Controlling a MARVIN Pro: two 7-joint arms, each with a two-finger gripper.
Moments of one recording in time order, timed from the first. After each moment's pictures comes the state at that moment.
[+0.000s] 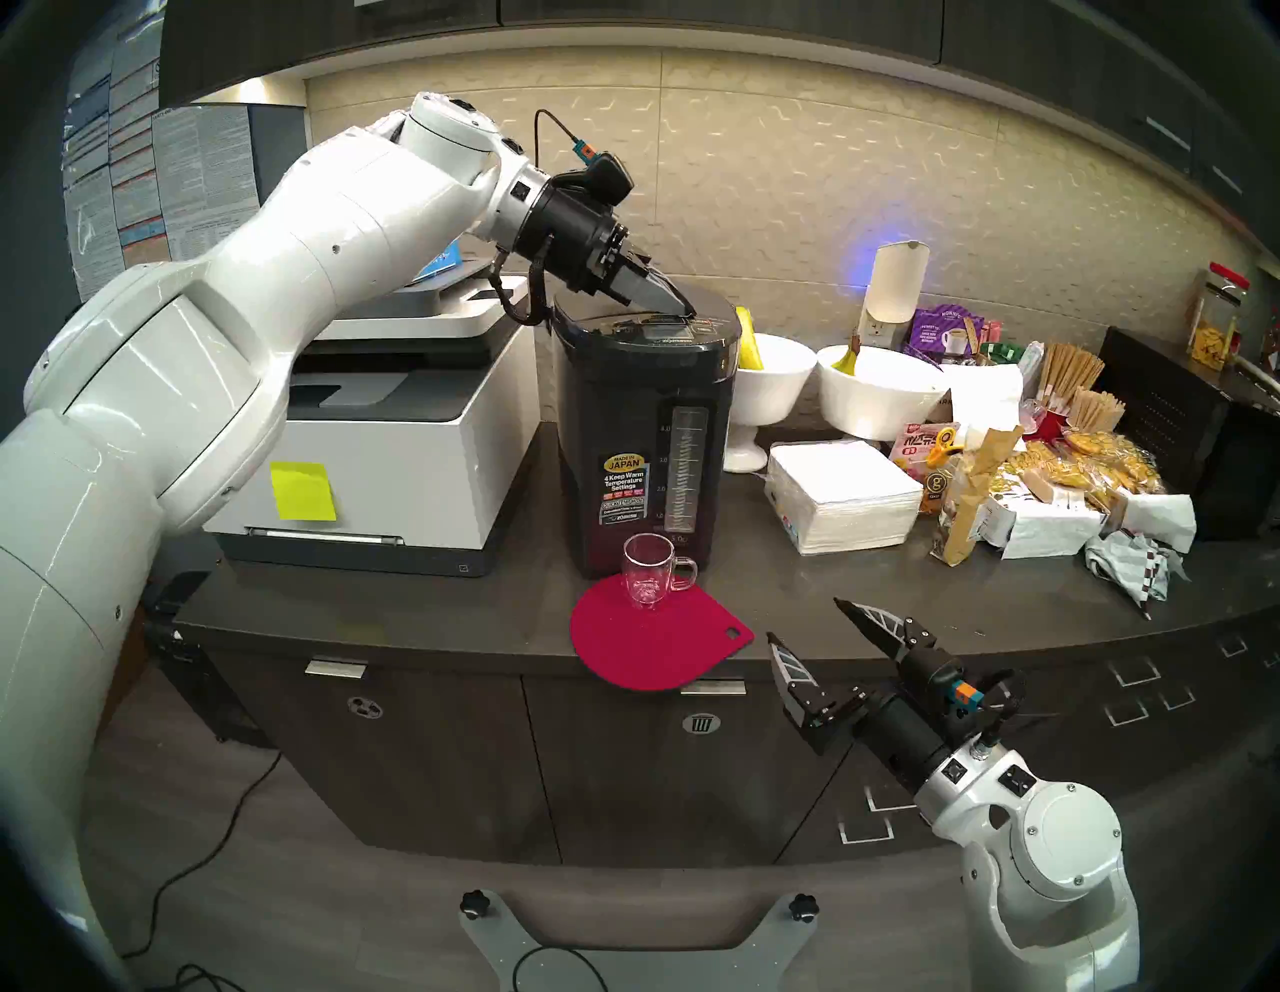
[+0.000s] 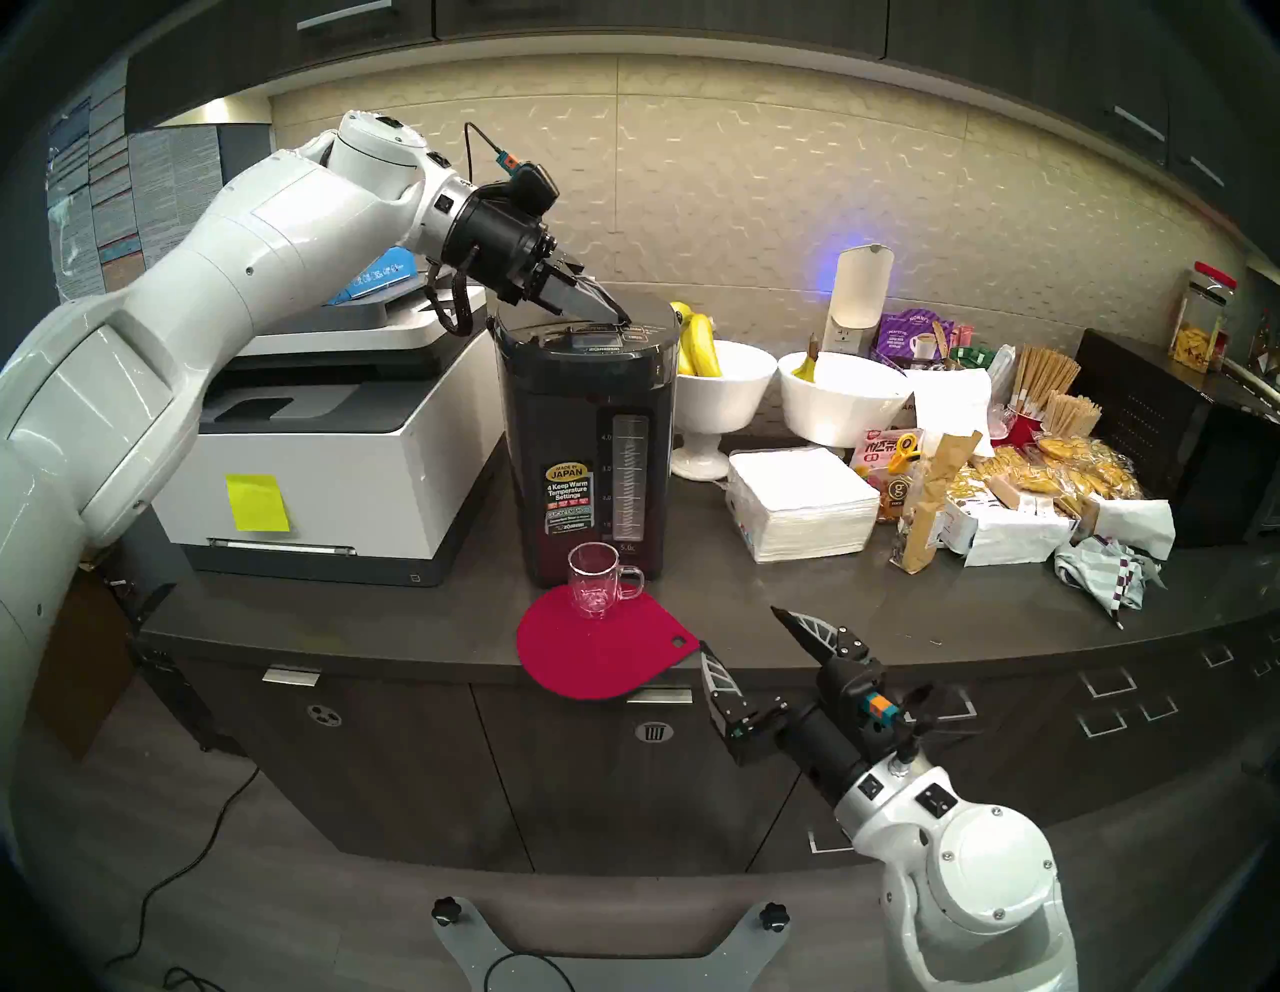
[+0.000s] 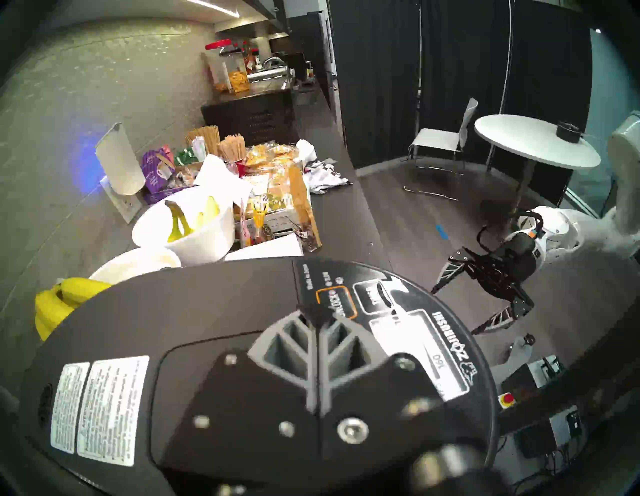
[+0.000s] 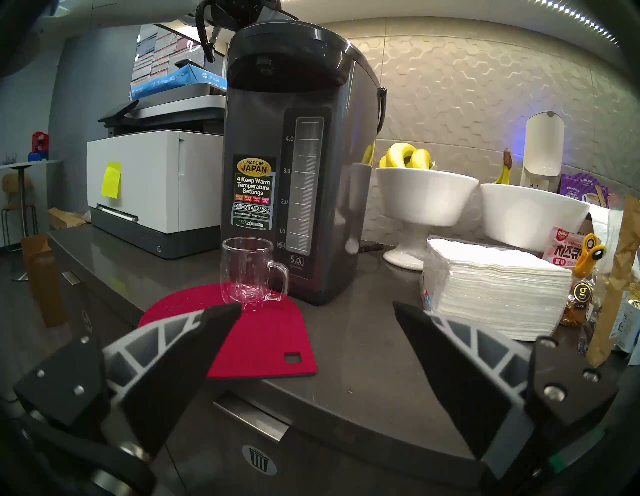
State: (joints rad) left arm -0.10 -1.25 -0.44 -0.63 -0.65 0.30 -1.49; right arm -2.20 -1.48 1.73 -2.33 0.03 0.10 0.51
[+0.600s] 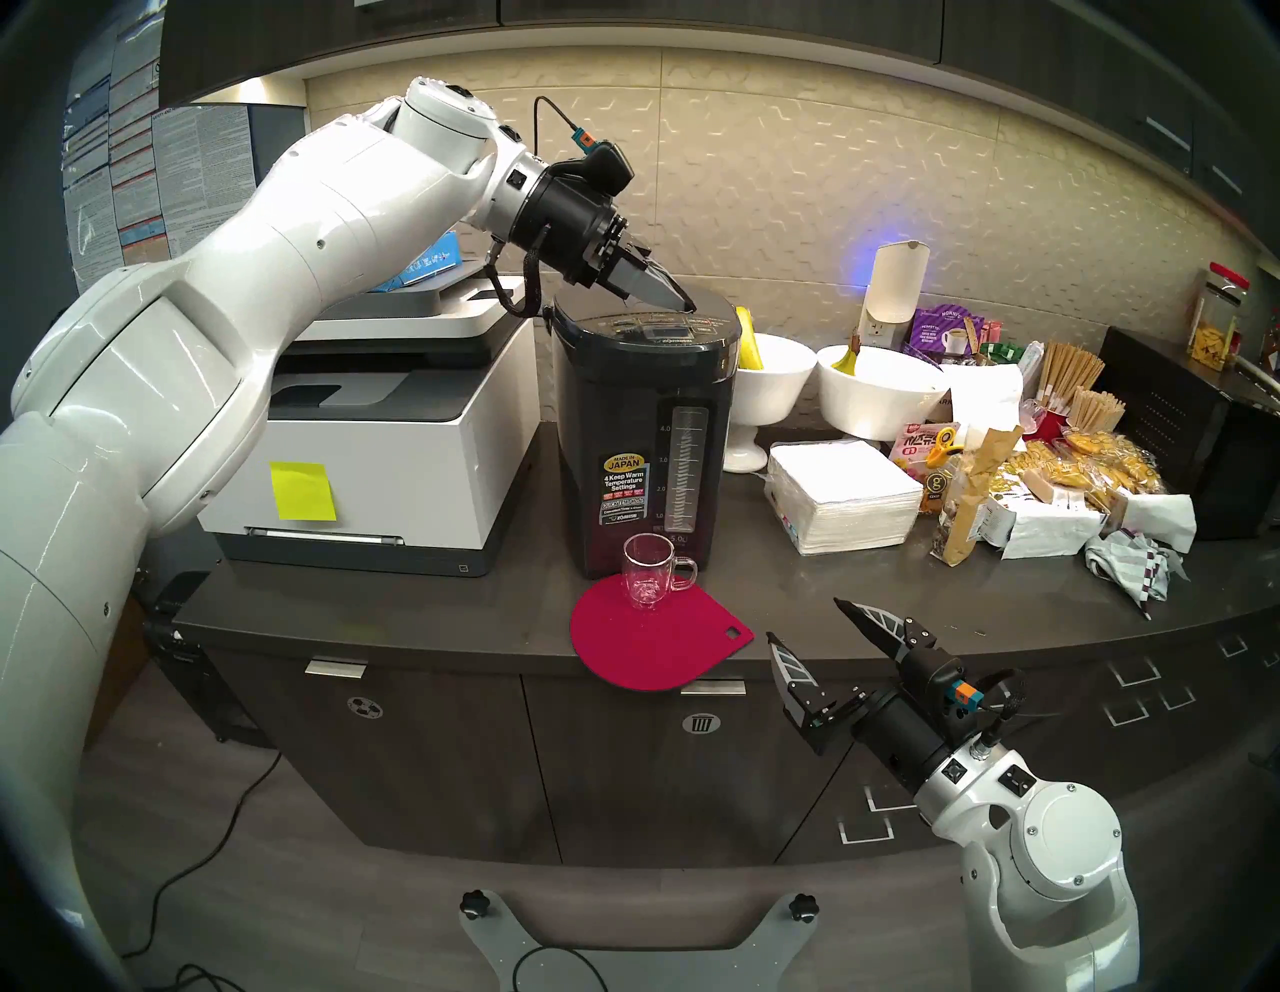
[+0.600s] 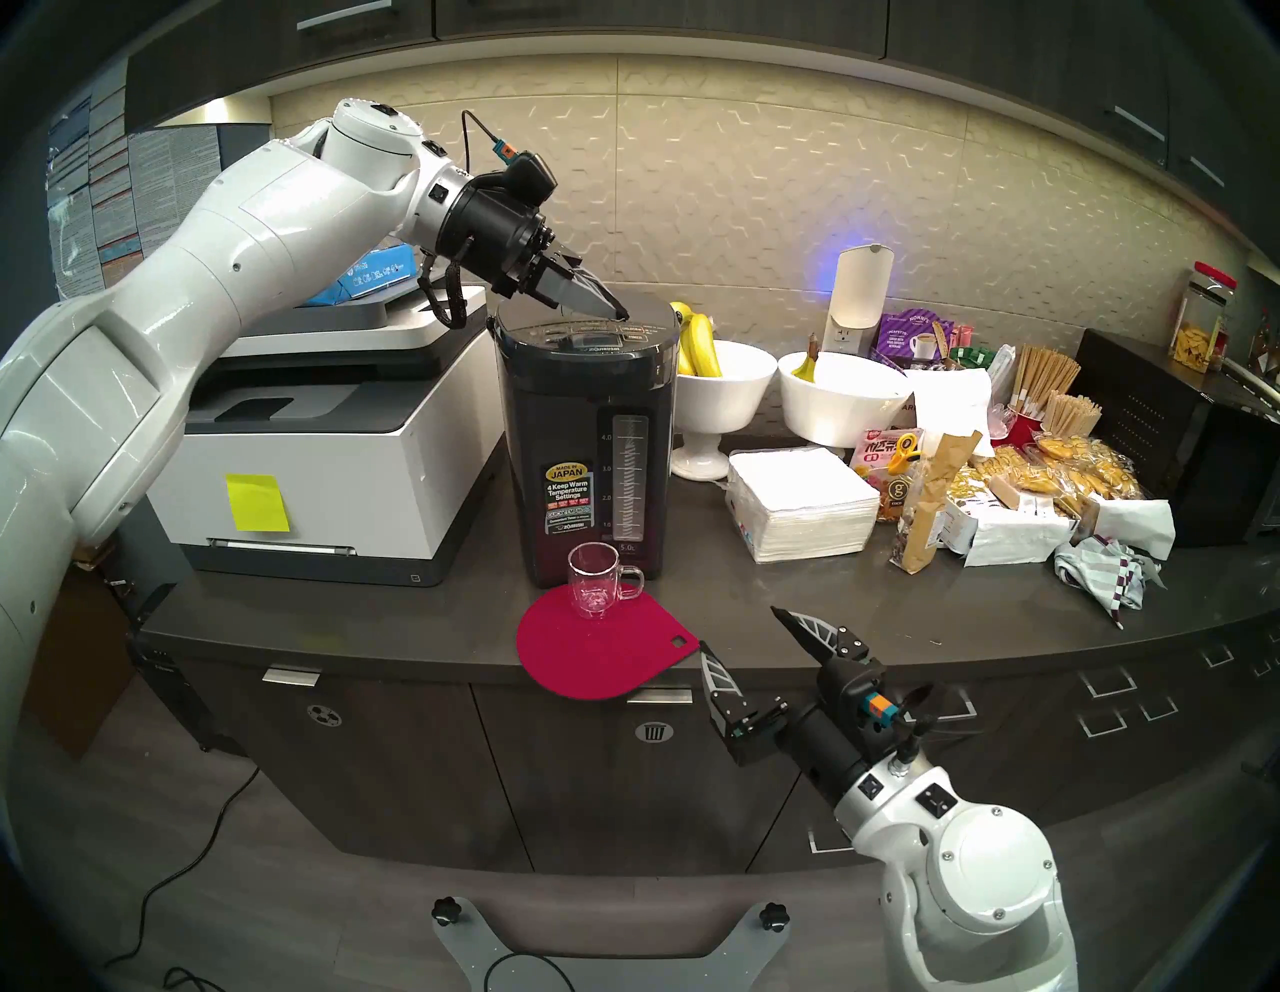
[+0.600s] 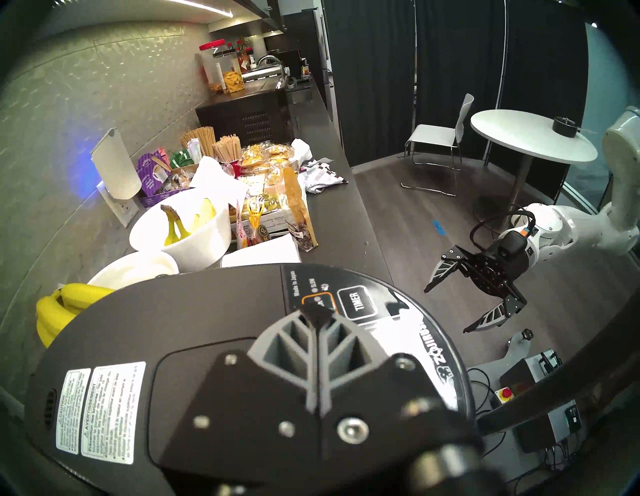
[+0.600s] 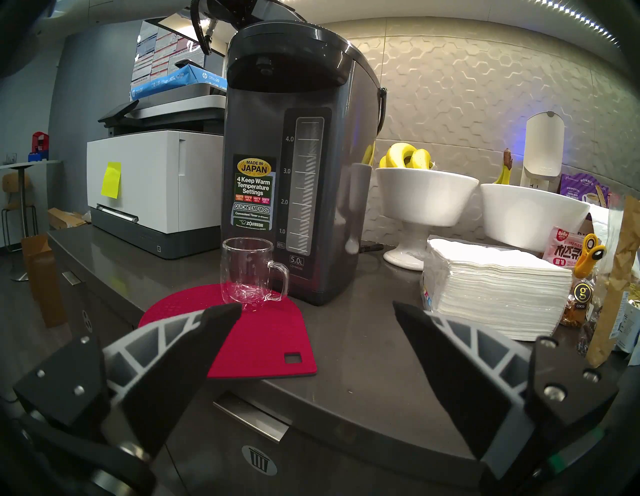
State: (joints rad) left arm -0.10 -1.20 -0.44 -0.74 -0.65 0.34 -1.49; right arm -2.20 -1.48 1.73 -2.33 0.03 0.10 0.51
